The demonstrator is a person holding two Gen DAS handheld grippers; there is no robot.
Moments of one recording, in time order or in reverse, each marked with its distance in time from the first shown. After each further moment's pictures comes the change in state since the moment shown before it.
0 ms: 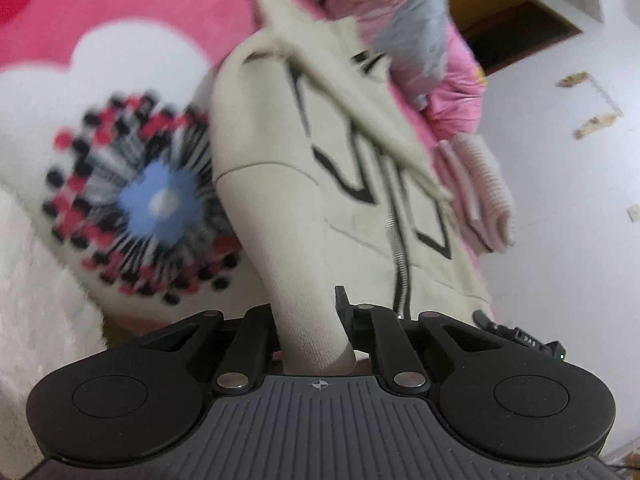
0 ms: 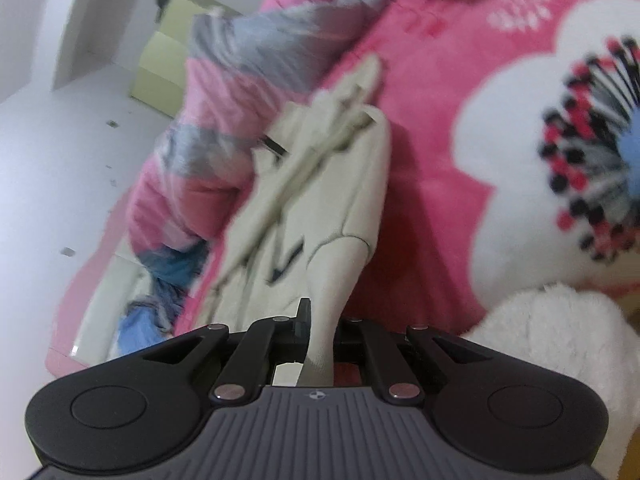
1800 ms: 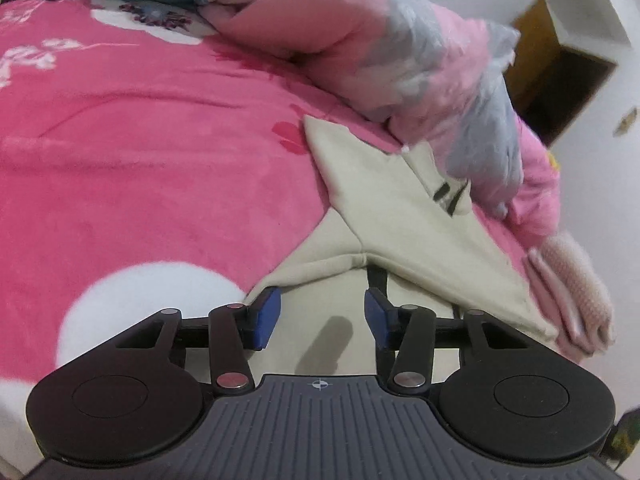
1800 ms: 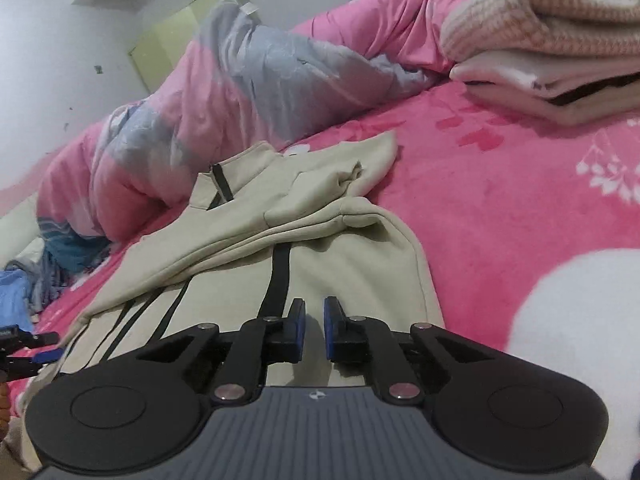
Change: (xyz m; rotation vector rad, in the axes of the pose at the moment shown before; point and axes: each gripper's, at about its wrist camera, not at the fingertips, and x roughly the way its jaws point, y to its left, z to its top) left arm 0.034 0.004 0.106 0.154 -0.332 0.270; right arm 0.108 0.023 0.047 -0.443 -0.213 -0.245
